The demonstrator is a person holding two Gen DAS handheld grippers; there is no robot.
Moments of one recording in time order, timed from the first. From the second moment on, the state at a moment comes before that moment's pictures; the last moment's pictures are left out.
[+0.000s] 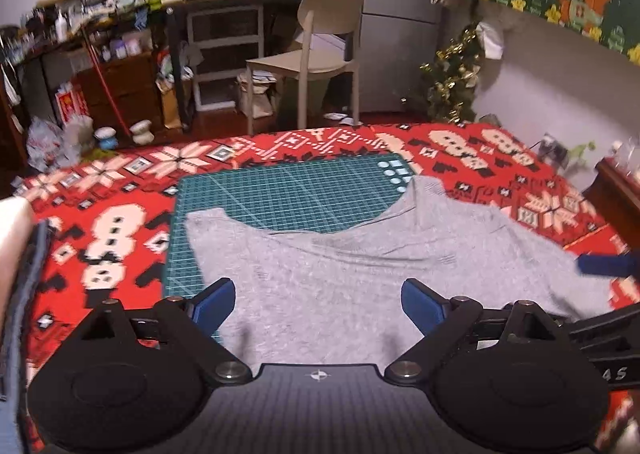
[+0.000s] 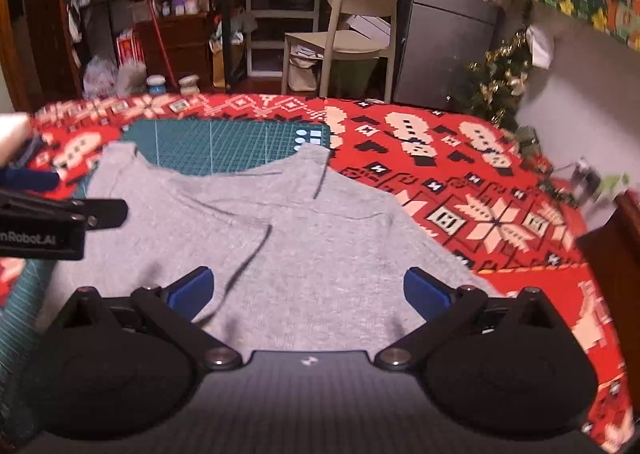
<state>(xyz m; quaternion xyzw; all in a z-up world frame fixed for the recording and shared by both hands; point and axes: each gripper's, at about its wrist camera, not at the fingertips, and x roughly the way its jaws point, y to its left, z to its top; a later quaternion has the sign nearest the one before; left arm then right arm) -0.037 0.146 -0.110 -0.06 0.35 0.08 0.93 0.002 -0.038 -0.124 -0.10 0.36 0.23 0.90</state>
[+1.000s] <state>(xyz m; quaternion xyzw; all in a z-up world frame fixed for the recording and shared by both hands) -0.017 0.197 -0.147 -0.13 0.38 0.04 0.91 0.082 0.041 -0.169 -0.03 0.40 0.37 0.84</state>
